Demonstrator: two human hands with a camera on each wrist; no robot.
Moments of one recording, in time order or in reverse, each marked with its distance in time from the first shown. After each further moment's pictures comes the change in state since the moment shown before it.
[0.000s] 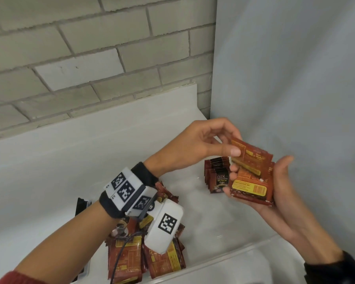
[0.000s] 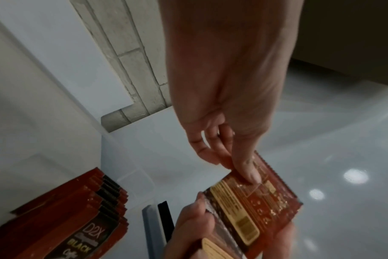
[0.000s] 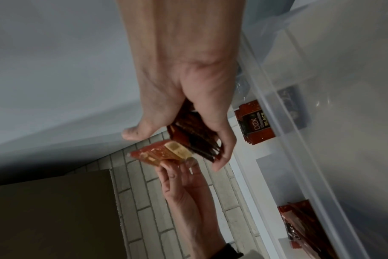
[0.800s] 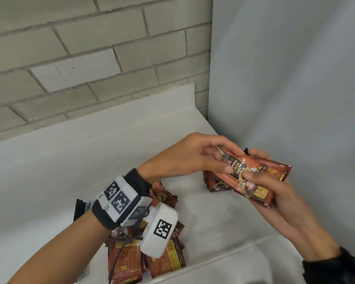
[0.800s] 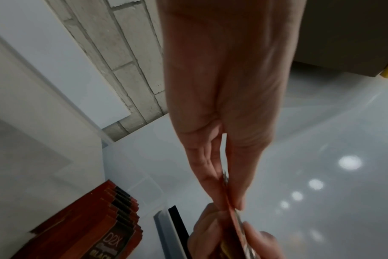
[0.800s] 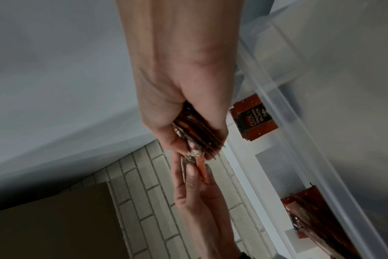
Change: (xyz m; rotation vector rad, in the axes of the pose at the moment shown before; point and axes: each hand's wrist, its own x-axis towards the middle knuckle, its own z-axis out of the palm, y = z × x) left_hand -0.012 0.000 0.003 0.080 -0.095 -0.197; right_hand -0.003 -0.001 0.000 0.016 0.041 -0.060
